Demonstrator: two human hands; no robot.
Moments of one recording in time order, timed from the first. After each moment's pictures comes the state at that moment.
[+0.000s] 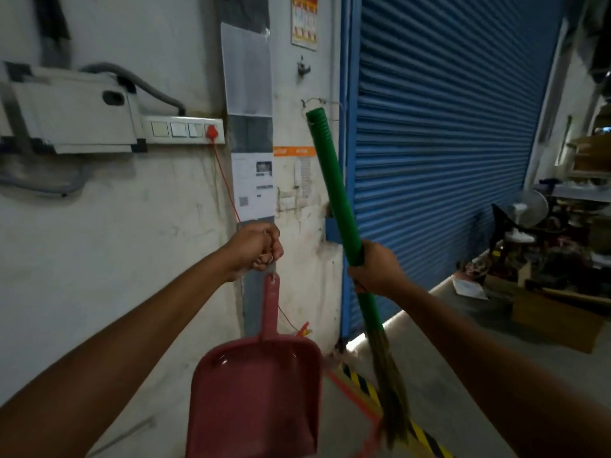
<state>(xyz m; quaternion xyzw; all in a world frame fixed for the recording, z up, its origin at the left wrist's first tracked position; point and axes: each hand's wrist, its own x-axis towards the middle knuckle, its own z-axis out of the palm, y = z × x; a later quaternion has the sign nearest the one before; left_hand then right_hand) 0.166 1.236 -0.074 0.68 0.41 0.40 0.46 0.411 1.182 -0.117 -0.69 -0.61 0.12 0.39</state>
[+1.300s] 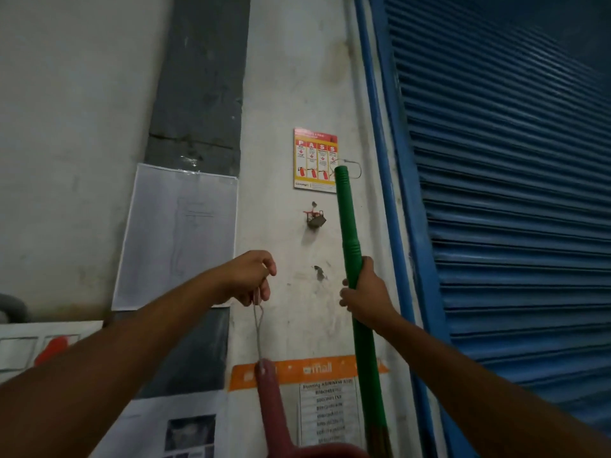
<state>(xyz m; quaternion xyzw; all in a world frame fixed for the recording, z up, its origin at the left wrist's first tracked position) 0.393 1.897 0.251 0.71 0.54 0.44 0.09 0.616 1.974 0.200 -0.40 -0.70 0.09 0.59</state>
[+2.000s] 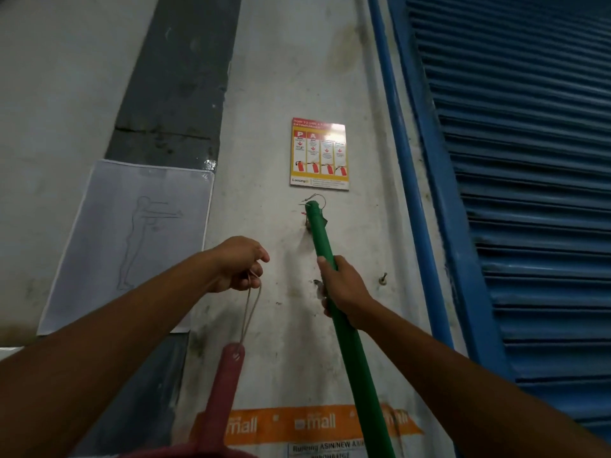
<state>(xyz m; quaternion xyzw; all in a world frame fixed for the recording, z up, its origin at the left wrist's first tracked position) 0.416 2.009 0.304 0.60 0.55 0.58 0.13 0.585 2.112 0.260 -0.27 -0.71 0.28 0.59</state>
